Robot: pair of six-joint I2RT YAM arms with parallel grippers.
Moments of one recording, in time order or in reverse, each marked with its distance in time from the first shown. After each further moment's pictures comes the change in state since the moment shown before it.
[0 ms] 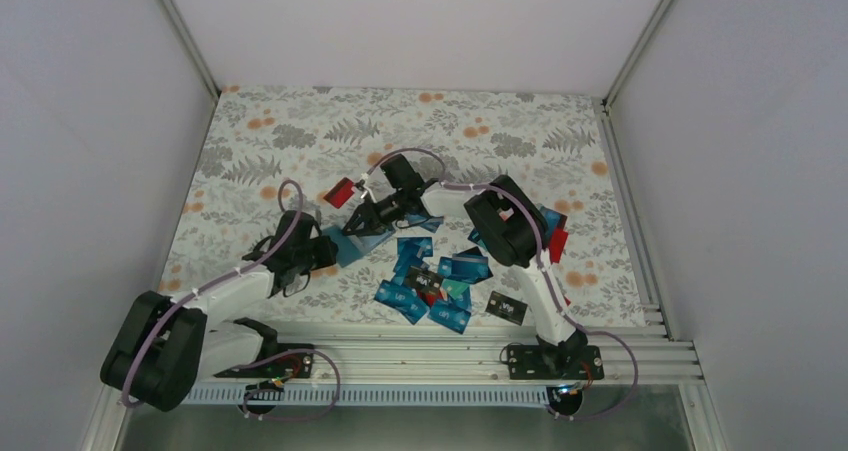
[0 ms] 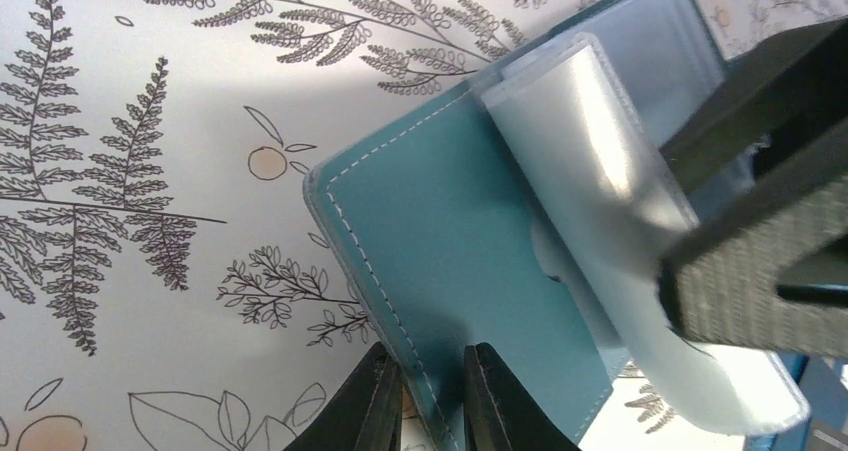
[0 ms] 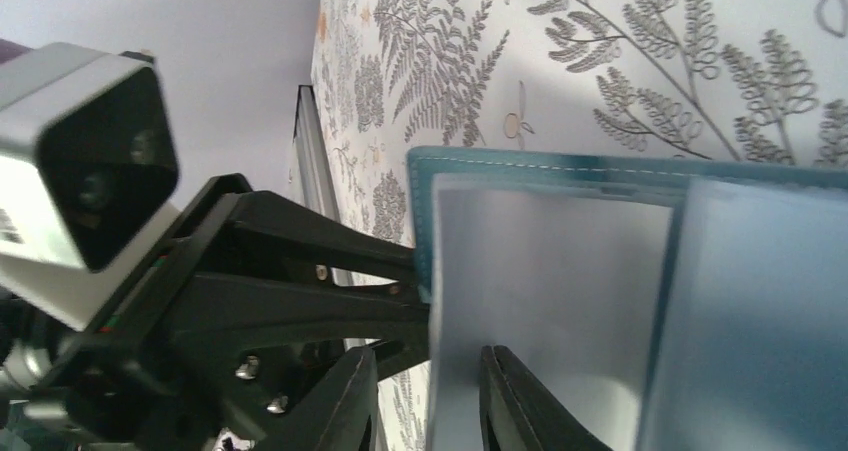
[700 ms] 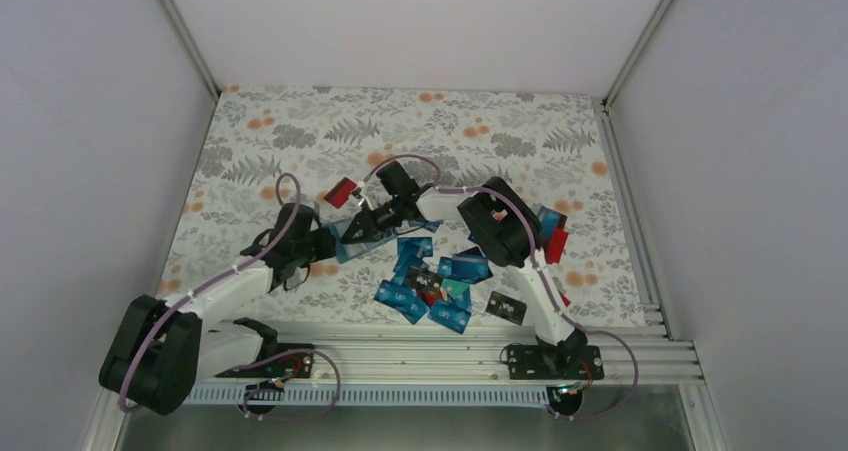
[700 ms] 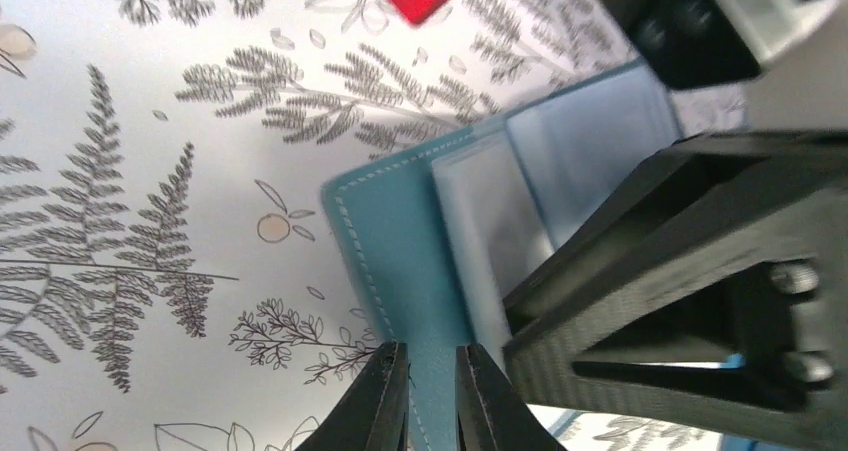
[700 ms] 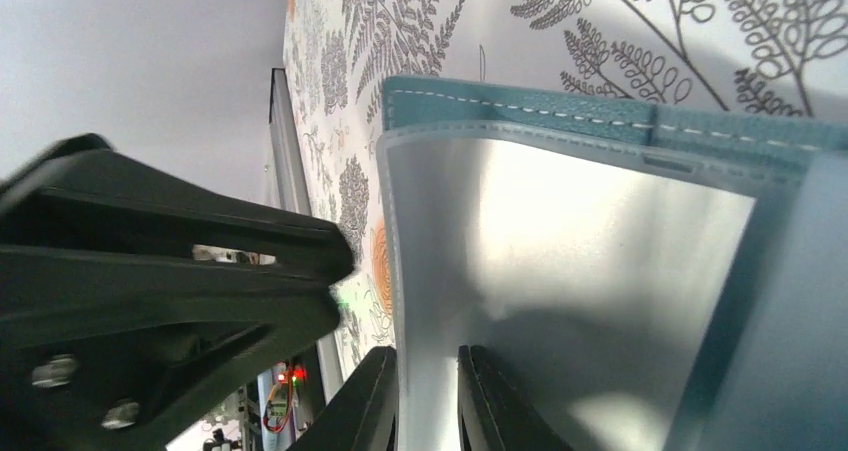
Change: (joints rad) left arm -0.001 0.016 0.053 -0.029 -0.045 0.000; right arm 0.025 0.037 0.002 -0.002 0.015 -0.024
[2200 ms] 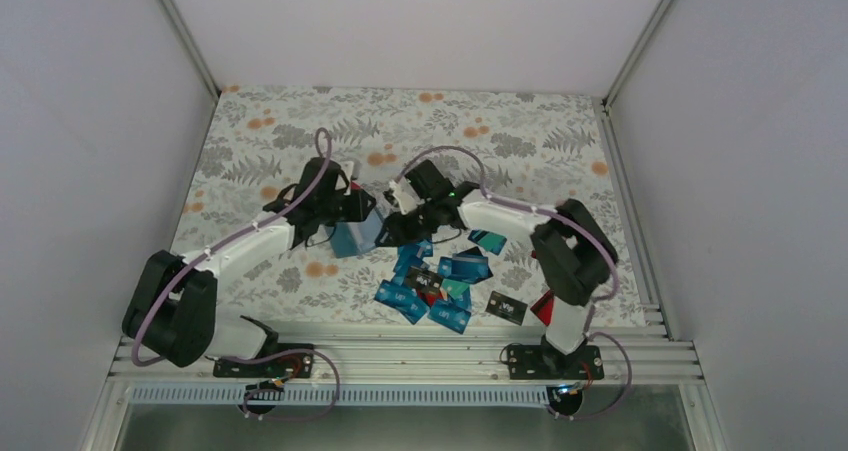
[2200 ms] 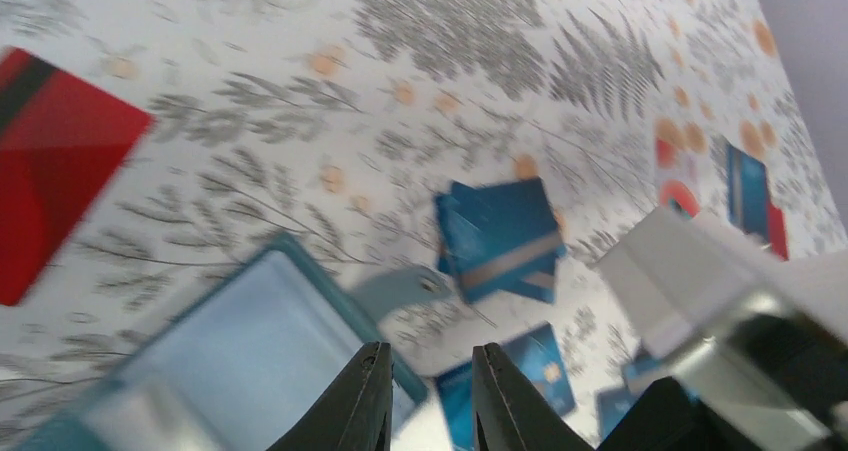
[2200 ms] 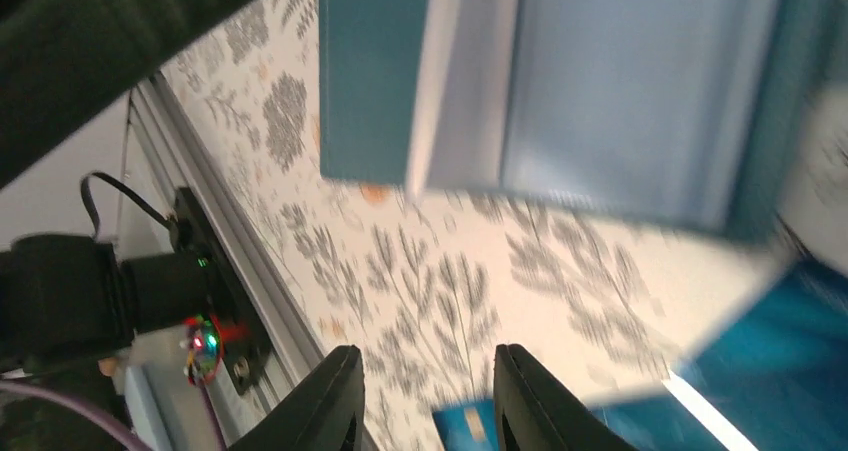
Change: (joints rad) left arm -0.069 0.210 0.390 -0.038 0.170 0.120; right arm 0.003 -0.467 -0.274 -0.314 0.375 -0.120
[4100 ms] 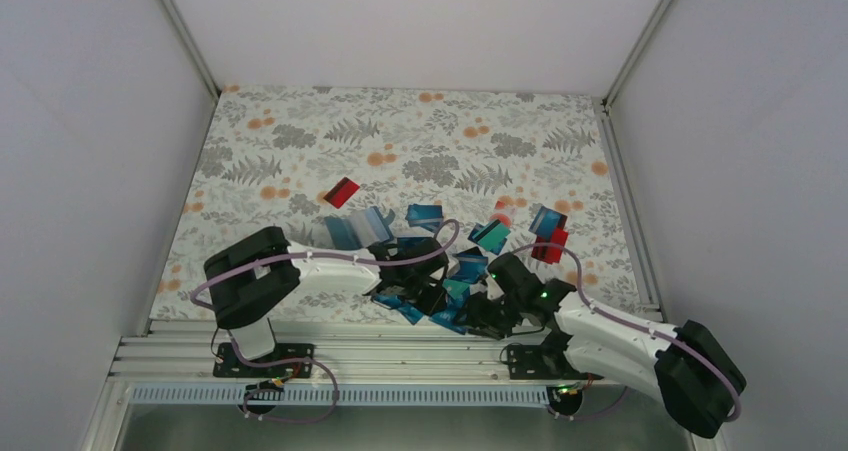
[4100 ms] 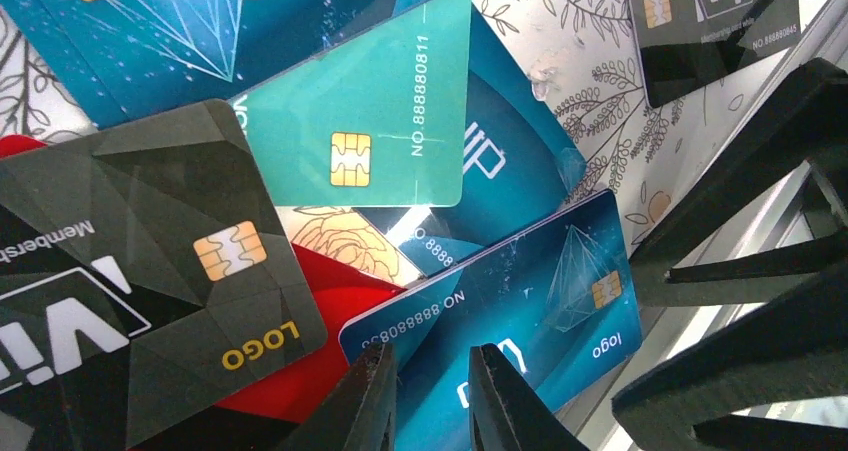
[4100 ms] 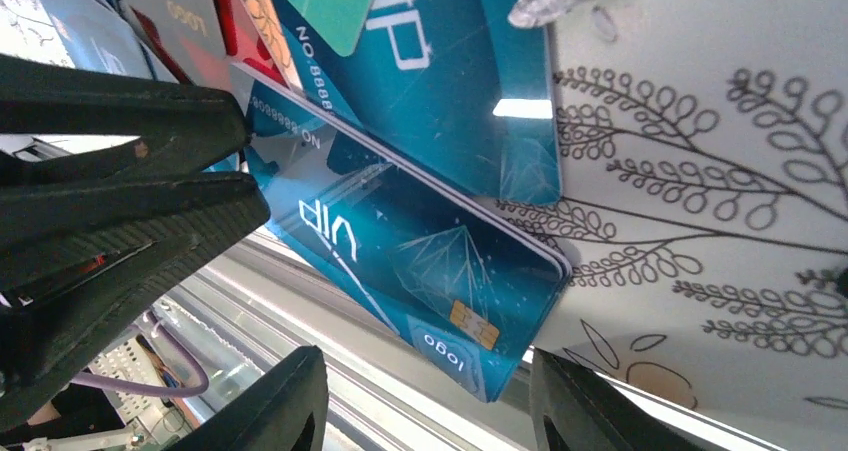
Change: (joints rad) left arm -0.699 0.371 0.119 -0.082 0.022 -0.060; right arm -0.003 -0.970 -1.003 -0.043 0.127 0.604
